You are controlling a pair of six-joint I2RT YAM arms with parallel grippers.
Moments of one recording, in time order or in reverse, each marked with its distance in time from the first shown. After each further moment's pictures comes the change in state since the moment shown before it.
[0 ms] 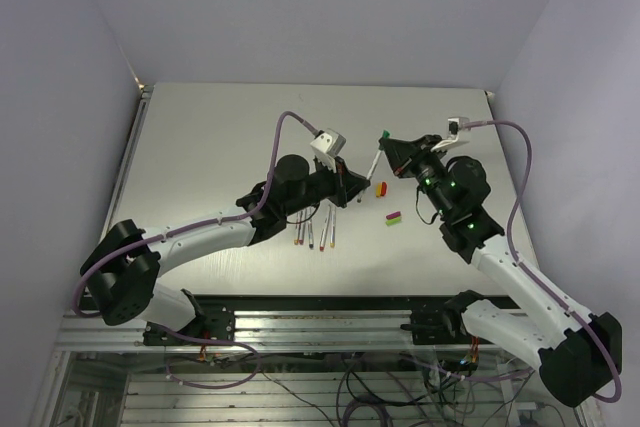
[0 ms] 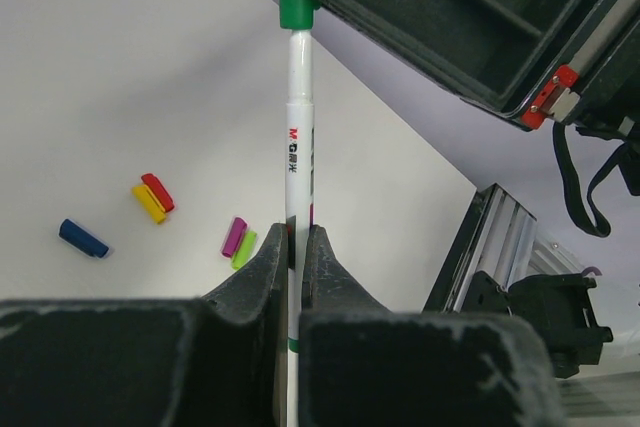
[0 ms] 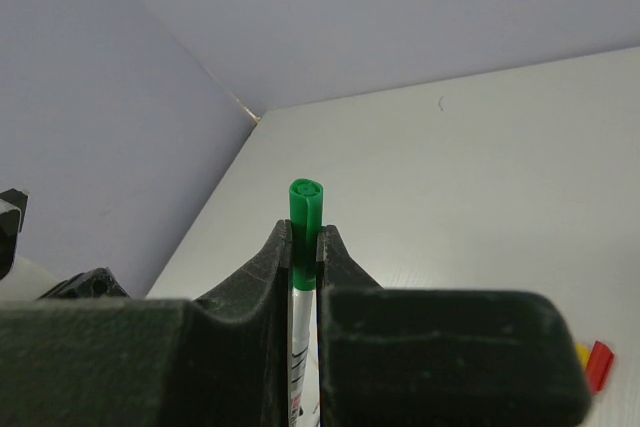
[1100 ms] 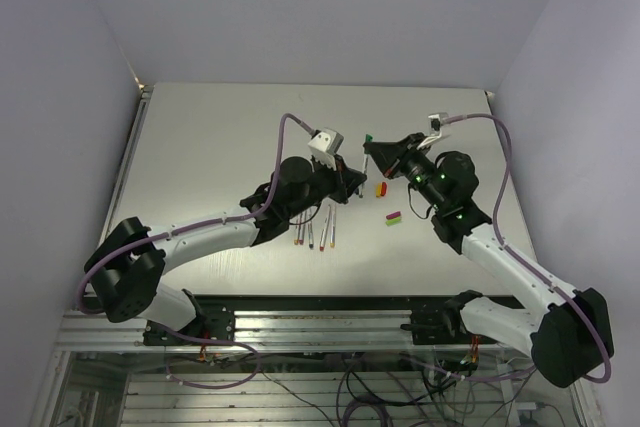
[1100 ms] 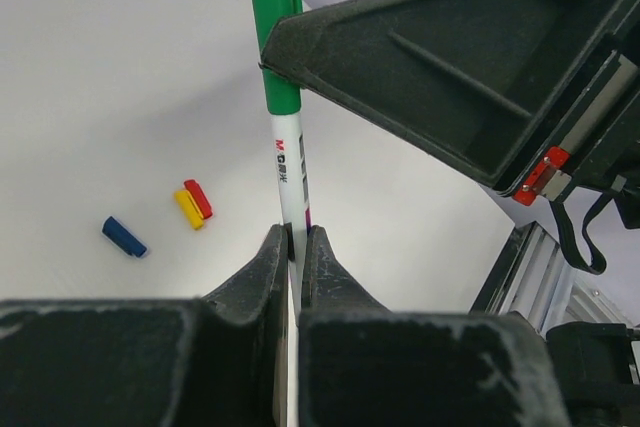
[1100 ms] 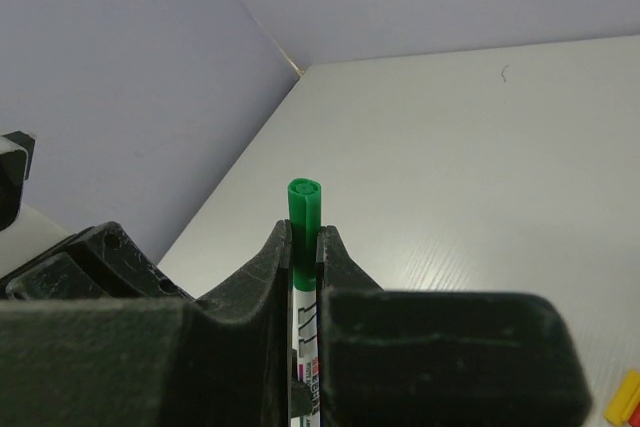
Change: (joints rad) left arm -0.003 0.021 0.000 0.027 -0.133 -0.008; right arm -0.020 0.124 -0.021 0.122 -0.213 0.014
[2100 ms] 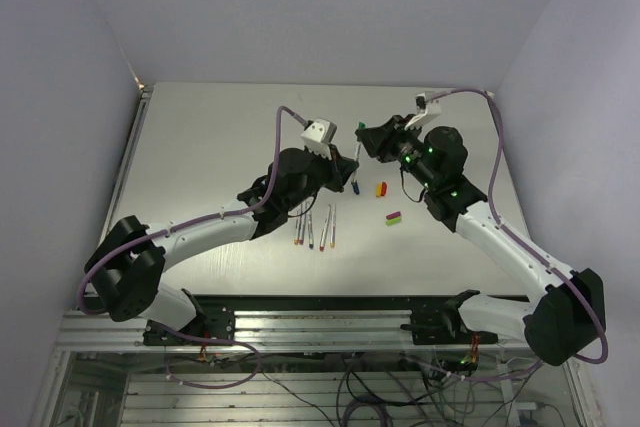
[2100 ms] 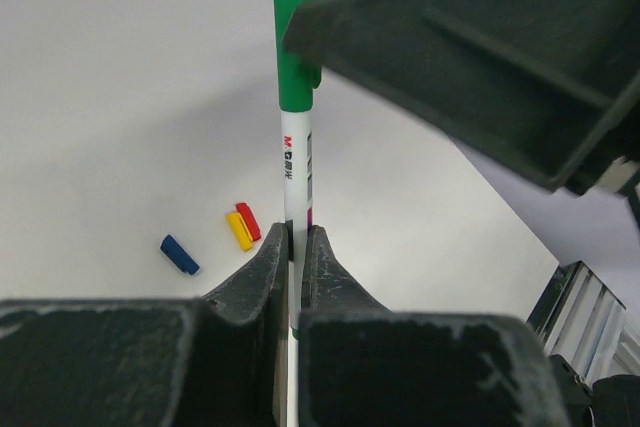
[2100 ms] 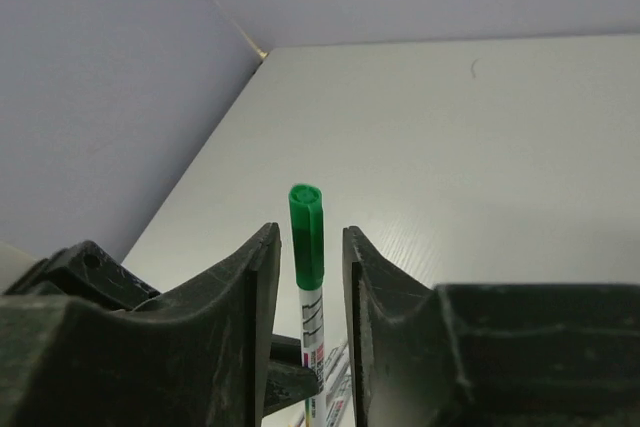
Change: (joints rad) left arm 0.042 0.009 0.034 -0.037 -0.060 0.033; right arm 0.028 0.127 0.217 -0.190 0.058 -0.076
